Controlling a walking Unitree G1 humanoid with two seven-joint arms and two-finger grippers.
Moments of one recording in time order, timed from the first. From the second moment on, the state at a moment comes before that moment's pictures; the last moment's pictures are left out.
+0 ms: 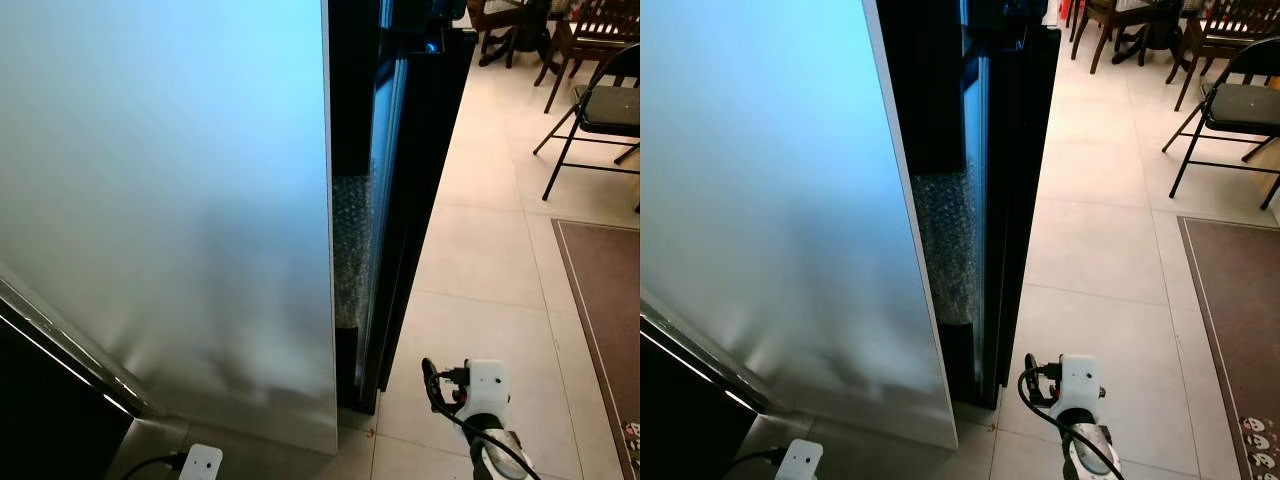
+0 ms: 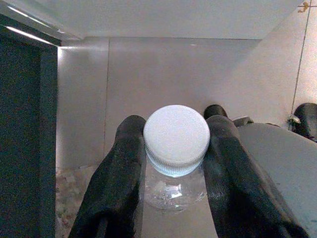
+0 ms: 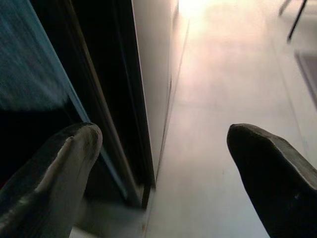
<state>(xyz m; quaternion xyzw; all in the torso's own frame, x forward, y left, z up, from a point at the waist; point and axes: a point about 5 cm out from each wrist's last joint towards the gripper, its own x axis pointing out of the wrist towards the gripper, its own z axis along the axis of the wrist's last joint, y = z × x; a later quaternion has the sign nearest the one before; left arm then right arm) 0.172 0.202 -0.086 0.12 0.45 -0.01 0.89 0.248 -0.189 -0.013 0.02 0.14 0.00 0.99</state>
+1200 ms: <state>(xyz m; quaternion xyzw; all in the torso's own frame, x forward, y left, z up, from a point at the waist) 0.175 0.200 -0.085 0.12 0.45 -0.01 0.89 0.329 -0.167 0.063 -0.03 0.06 0.12 0.99</state>
